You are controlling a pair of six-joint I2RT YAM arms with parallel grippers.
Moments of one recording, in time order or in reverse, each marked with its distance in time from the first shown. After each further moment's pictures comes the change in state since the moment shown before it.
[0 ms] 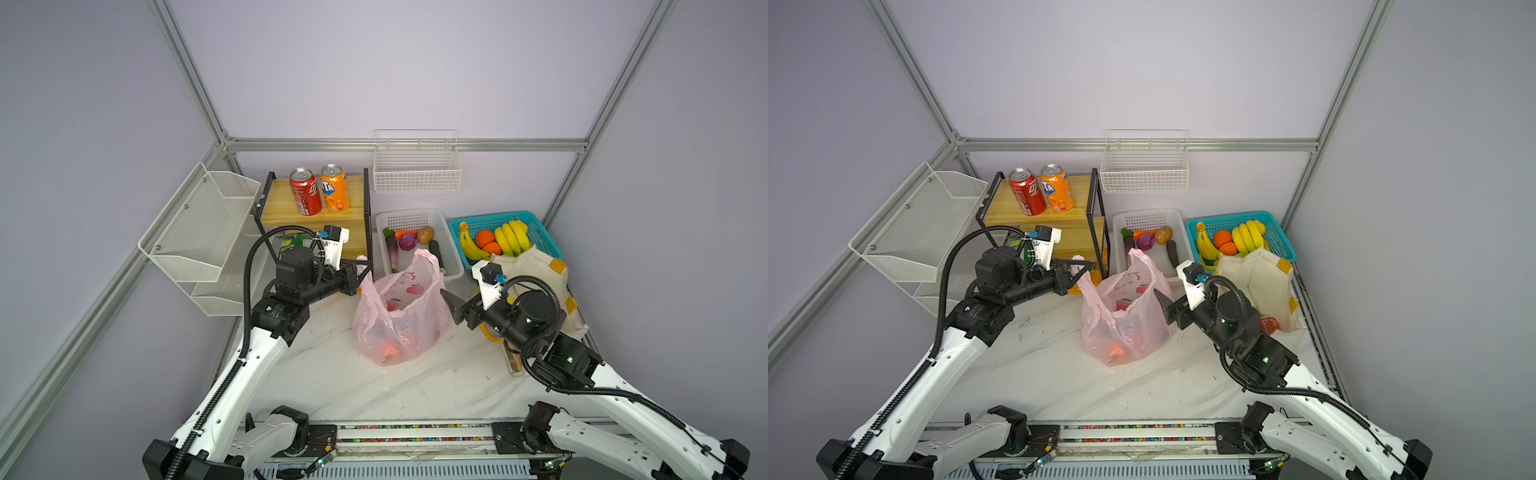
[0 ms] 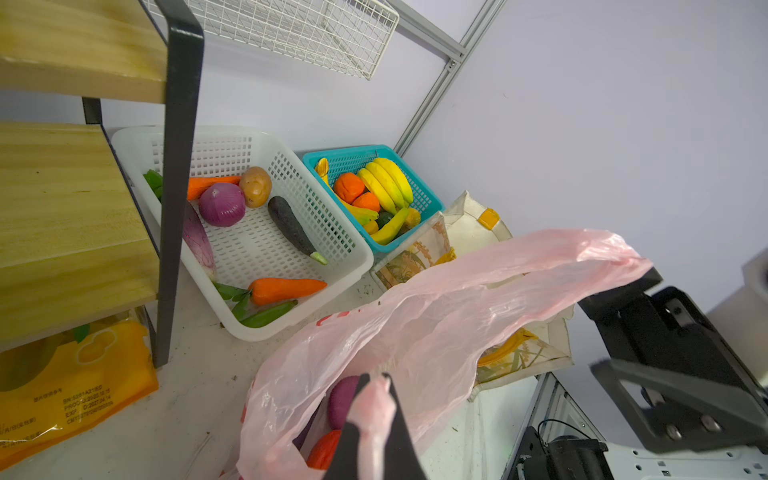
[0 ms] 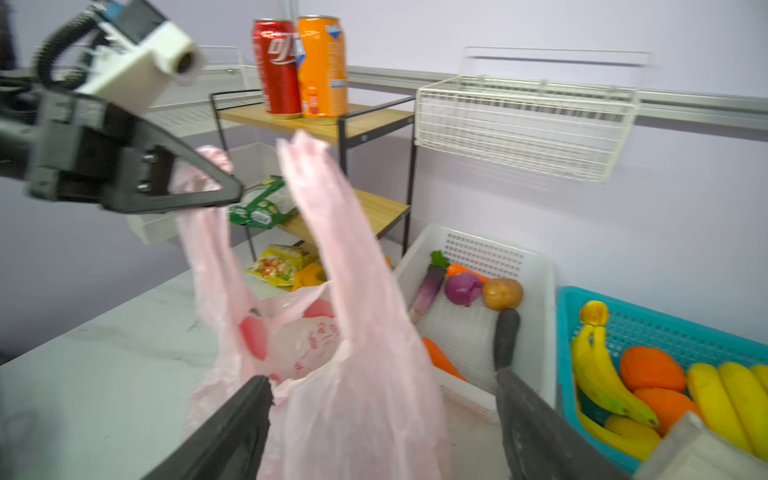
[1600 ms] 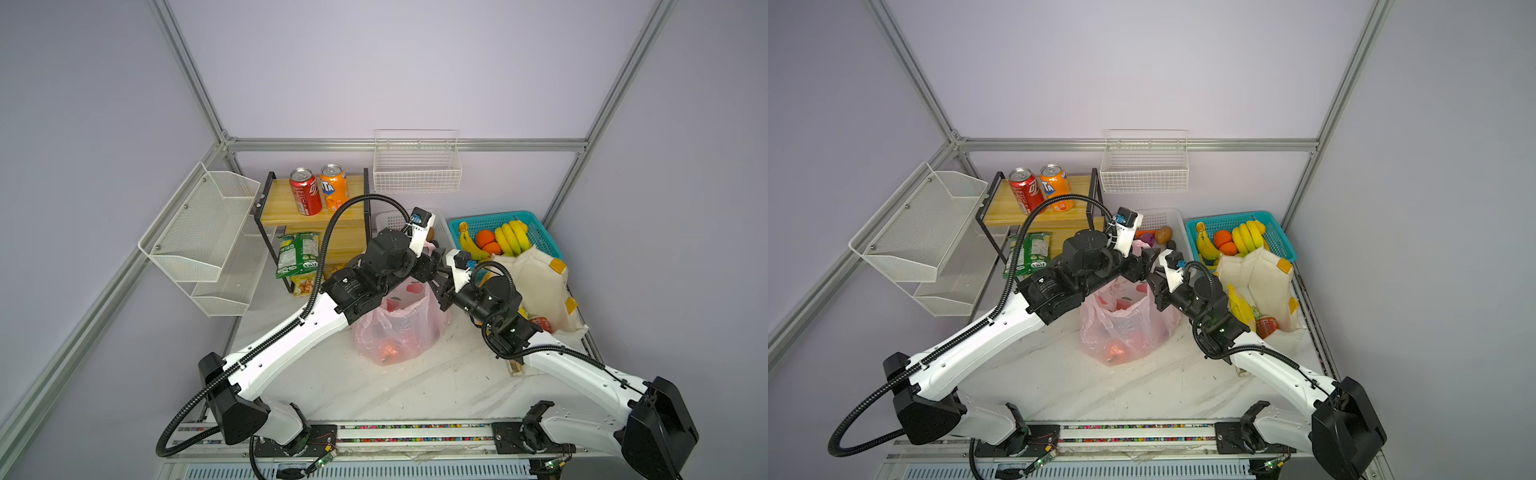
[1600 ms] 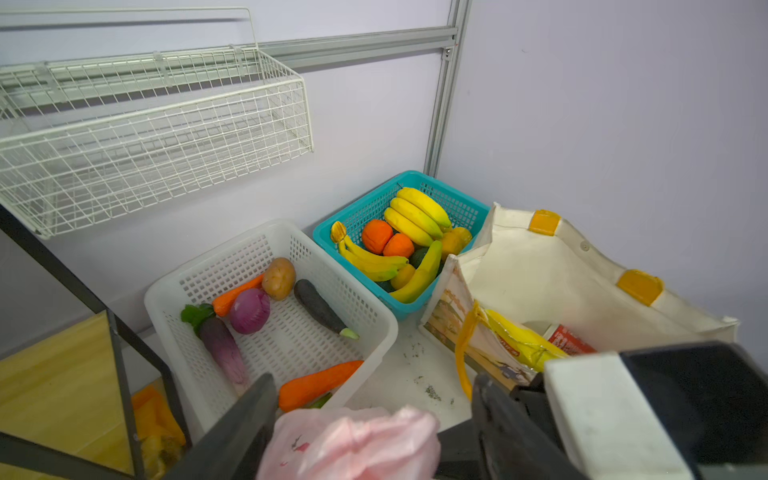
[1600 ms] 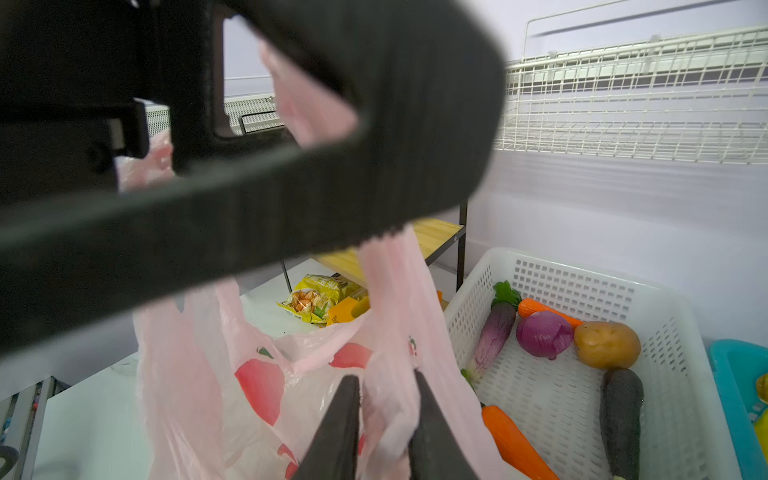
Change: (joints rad) left arm -0.539 0.404 0.465 -0.045 -0.704 0.308; right arm -0.092 0.325 -0.109 0.545 -0.279 0.091
